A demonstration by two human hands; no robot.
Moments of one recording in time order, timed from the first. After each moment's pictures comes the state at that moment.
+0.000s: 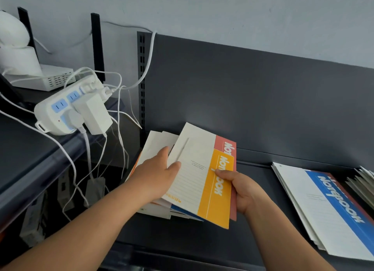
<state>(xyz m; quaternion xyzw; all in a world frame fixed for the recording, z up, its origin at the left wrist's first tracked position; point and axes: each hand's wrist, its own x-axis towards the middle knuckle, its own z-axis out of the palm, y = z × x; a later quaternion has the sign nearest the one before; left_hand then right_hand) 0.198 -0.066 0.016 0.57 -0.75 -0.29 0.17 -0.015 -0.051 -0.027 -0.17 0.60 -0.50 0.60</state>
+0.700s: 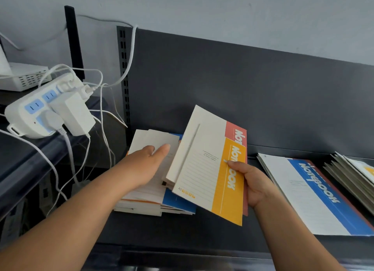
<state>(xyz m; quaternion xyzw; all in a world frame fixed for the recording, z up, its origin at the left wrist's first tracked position) 0.201 -0.083 0.023 0.59 -0.72 -0.35 0.12 -0.051 -0.023 -0.017 -0.18 0.55 -0.57 0.58</state>
